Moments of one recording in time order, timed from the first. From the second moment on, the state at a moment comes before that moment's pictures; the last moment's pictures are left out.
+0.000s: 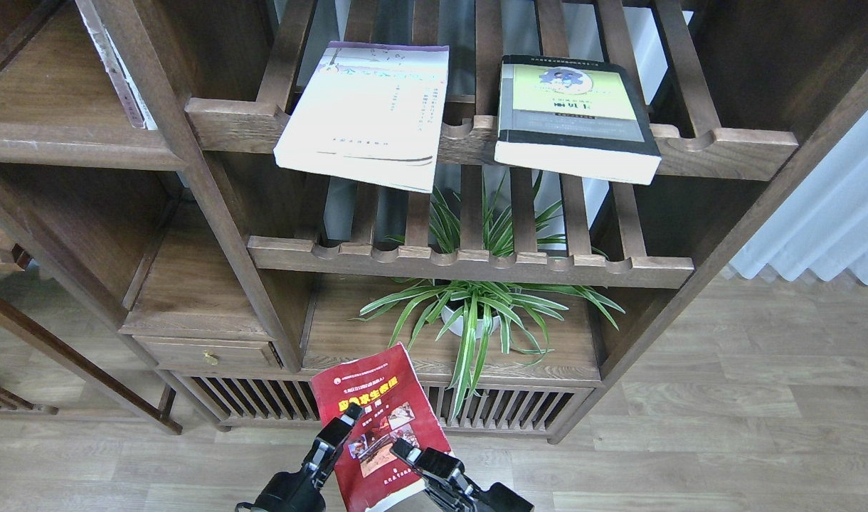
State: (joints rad) left arm 0.00 0.15 -0.48 -1.03 -0.22 -0.49 -0.37; right arm -0.14 0.02 0.70 1.00 0.16 0.58 -0.17
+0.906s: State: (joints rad) left arm 0.08 0.74 -0.78 -1.50 -0.22 -0.49 -0.30; right arm -0.12 0.02 0.69 0.98 0.10 0.58 -0.16
